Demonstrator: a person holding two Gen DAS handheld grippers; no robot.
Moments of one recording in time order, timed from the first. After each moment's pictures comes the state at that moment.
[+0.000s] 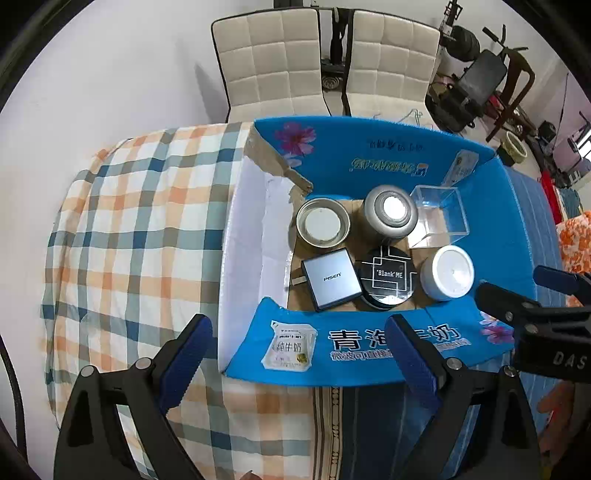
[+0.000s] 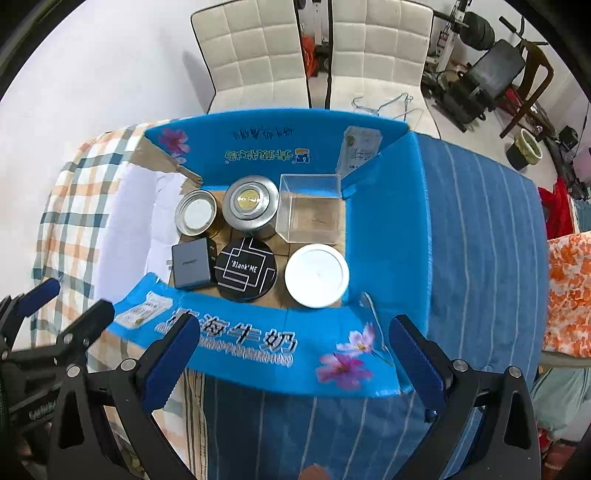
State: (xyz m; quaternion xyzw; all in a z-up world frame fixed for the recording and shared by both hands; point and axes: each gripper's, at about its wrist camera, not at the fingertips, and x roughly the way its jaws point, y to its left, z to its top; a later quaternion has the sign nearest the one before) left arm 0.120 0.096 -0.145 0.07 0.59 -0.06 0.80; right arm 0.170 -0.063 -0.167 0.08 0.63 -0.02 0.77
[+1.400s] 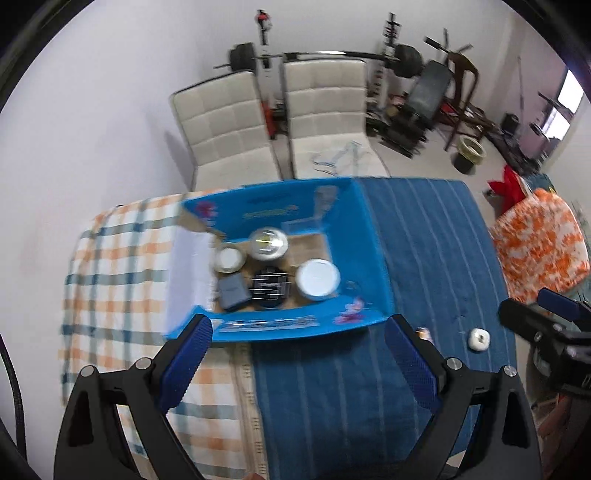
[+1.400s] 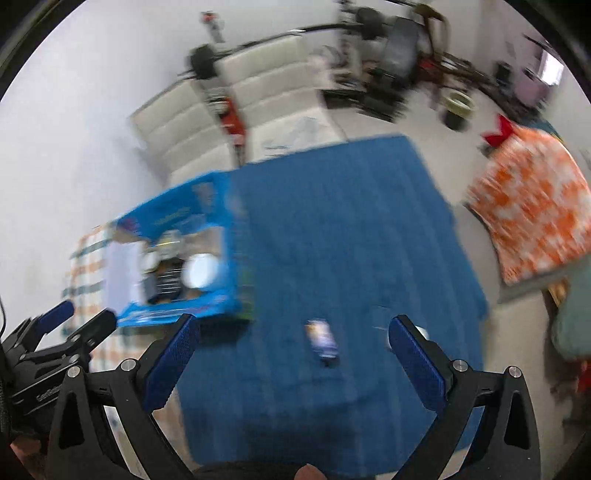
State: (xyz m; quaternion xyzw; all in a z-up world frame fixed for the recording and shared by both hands) left arm 0.023 -0.060 -0.036 0.11 0.52 -0.12 0.84; right arm -0.009 -0.290 -0.065 0.21 0.55 -0.13 0.80
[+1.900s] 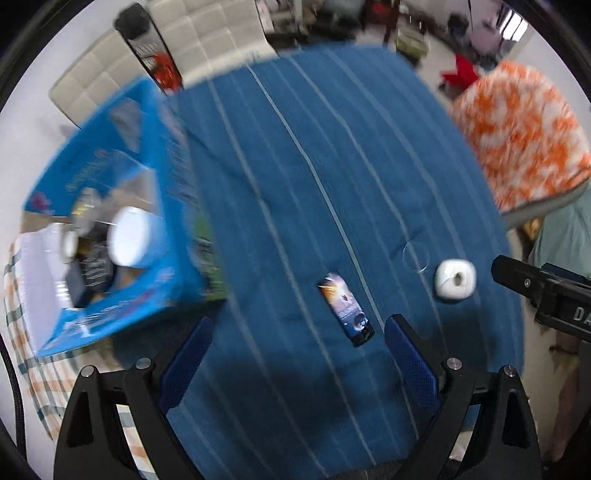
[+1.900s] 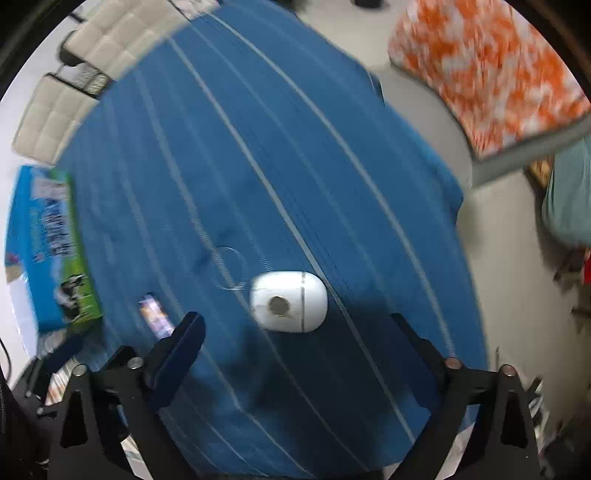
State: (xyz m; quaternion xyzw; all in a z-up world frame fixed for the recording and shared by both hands) left arm 0.009 -0.246 -0.224 0.21 0.64 -0.20 0.72; right arm -0.055 -0.426 -0.281 0.34 0.66 -0.22 0.64
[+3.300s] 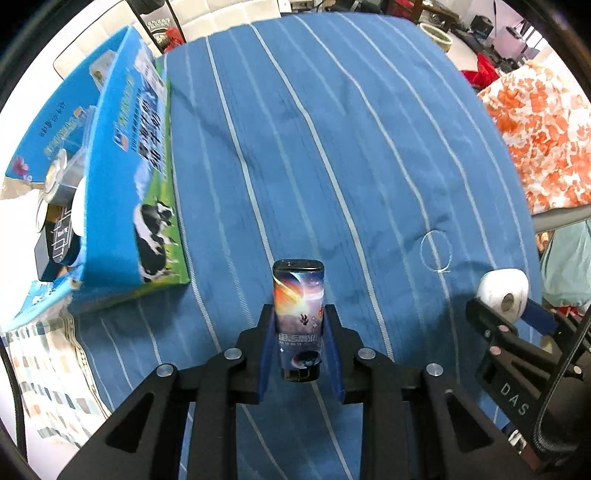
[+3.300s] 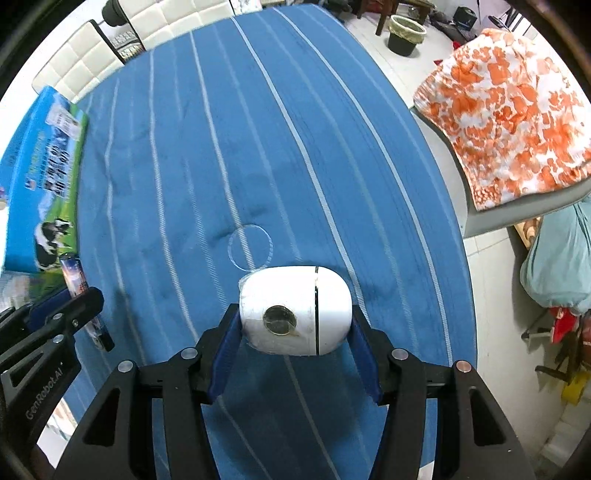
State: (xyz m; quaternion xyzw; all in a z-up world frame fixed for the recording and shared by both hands) left arm -0.018 -0.248 -0.250 0.18 0.65 -0.17 0.72; right arm -0.050 -0.352 -0.258 0.20 0.65 -0.21 0.70
